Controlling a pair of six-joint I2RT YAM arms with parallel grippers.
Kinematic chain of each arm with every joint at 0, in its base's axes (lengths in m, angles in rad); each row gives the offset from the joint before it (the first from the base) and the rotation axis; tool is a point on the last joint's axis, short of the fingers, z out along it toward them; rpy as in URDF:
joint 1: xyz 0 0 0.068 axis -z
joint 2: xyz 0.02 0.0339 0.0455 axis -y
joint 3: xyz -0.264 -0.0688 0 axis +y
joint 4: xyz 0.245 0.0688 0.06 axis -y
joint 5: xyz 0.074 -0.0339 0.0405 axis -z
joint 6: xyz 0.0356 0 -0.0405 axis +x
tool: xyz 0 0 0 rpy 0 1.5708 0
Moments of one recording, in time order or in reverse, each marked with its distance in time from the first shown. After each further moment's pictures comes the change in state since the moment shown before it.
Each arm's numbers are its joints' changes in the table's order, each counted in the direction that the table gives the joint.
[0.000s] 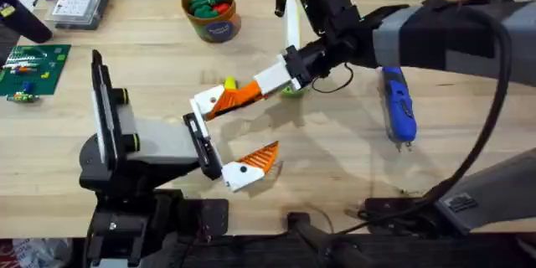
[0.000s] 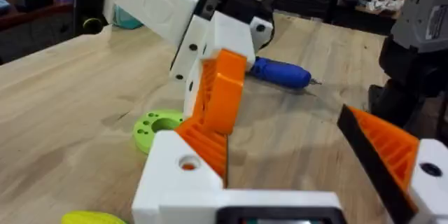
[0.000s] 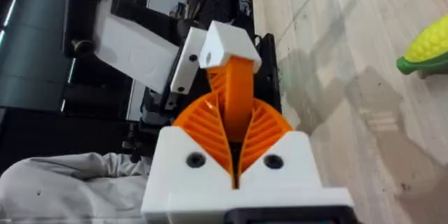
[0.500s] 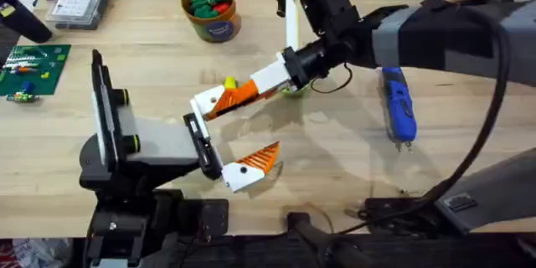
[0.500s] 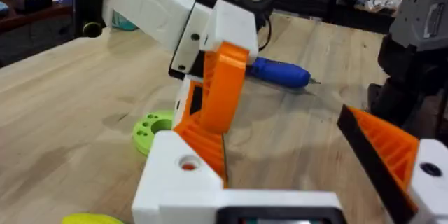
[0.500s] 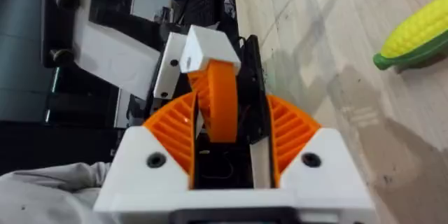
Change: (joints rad) left arm 0.000 0.000 0.000 0.000 0.004 0.010; right arm 0.000 -0.003 0.000 0.000 0.060 0.010
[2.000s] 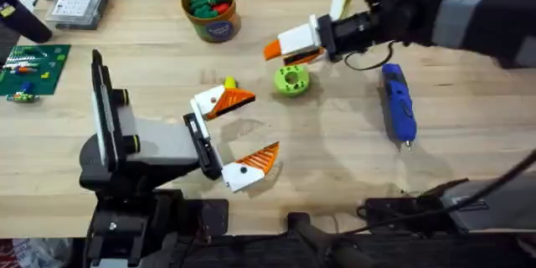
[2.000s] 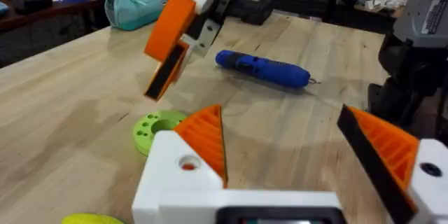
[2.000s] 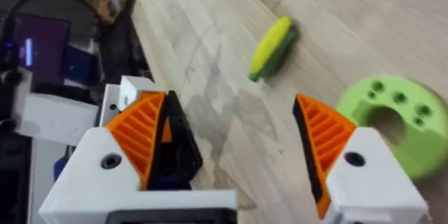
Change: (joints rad) left arm 0.000 0.000 0.000 0.002 0.000 0.000; right arm 0.205 0.139 -0.006 -0.098 0.321 0.004
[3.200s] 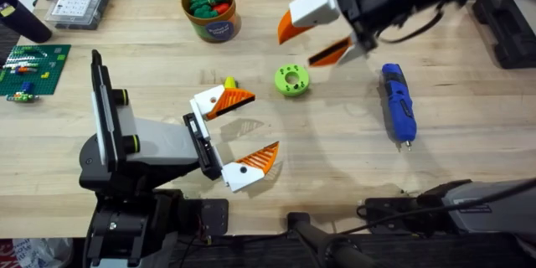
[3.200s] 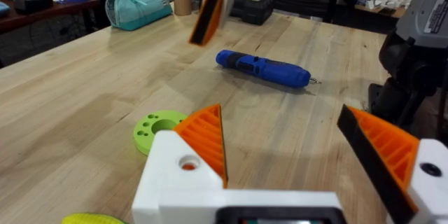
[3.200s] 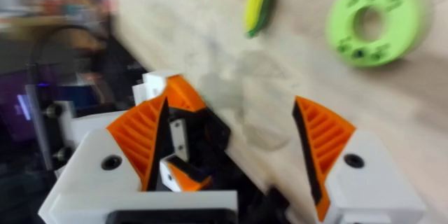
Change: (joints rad) left arm 0.000 0.006 0.002 0.001 0.000 0.000; right arm 0.026 0.050 -0.318 -0.633 0.146 0.110
